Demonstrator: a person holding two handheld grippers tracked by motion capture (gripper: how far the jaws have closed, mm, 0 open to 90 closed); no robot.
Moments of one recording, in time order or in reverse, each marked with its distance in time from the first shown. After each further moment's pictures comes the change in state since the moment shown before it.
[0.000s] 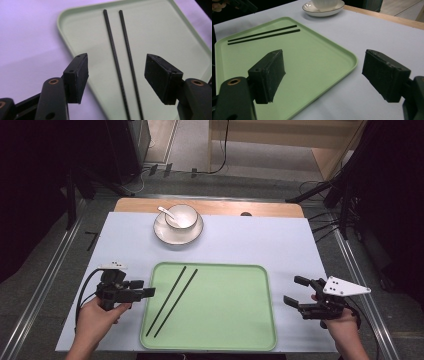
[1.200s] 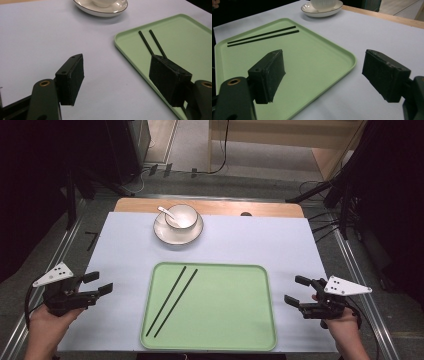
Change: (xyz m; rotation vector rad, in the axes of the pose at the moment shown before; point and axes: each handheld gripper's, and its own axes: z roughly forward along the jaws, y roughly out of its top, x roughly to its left) left arm 0.055 -0.039 -0.075 -0.266 0.137 0.149; right arm -0.002 -0.001 -0.001 -0.006 -0.005 0.016
